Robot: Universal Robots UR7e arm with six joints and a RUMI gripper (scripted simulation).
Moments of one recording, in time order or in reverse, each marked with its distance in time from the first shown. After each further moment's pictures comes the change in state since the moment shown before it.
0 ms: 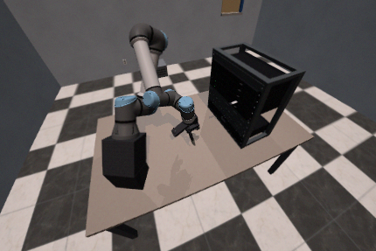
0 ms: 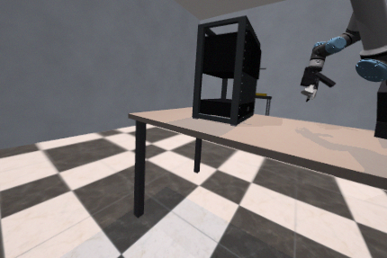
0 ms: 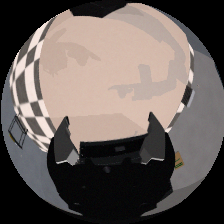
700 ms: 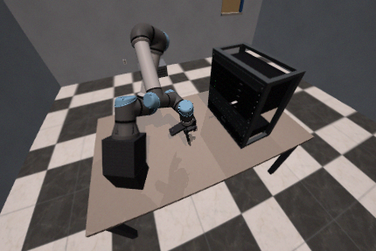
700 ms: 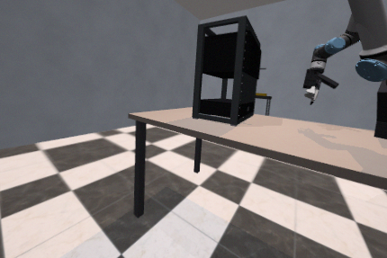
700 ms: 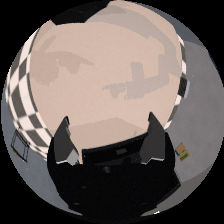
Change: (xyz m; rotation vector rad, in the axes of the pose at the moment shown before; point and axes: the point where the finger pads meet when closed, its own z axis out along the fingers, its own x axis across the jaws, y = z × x) arm 0.020 -0.014 0.010 0.022 0.088 0.109
